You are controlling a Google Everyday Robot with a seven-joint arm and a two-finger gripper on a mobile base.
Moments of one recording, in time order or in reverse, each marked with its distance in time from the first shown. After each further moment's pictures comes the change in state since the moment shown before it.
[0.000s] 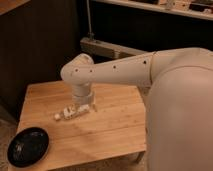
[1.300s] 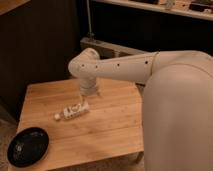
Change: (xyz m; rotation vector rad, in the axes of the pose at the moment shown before) arm -0.070 -0.026 0.001 0.014 -0.104 -0.416
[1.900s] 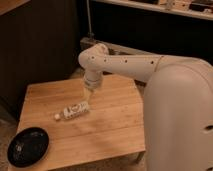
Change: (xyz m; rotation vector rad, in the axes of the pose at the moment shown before) arm -0.026 -0.026 0.007 -0.079 -0.036 -0.442
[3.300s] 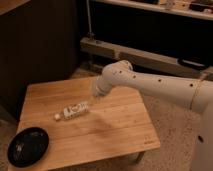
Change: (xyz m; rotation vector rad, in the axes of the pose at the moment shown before) arm 0.004 0.026 -0.008 0.015 -0.449 -0.645
